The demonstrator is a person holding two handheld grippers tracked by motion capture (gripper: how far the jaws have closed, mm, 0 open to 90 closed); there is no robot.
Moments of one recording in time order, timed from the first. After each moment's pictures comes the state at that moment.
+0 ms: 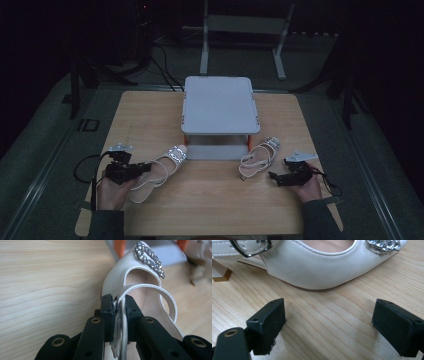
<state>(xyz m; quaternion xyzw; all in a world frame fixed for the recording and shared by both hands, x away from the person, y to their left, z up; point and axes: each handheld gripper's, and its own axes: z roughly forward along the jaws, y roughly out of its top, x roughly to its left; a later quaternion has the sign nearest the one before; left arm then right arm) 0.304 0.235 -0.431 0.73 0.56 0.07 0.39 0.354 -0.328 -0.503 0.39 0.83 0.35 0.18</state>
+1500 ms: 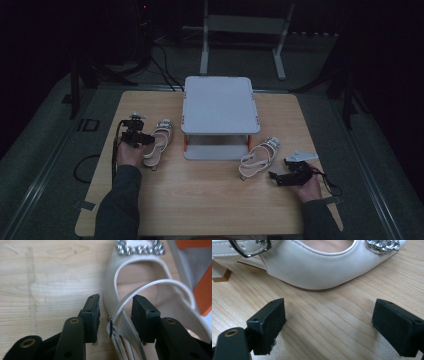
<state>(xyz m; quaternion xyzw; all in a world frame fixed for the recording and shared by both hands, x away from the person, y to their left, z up) 0.432 0.216 -0.449 0.72 0.63 0.12 0.25 0.354 -0.328 -0.502 0.40 0.83 0.35 0.18</state>
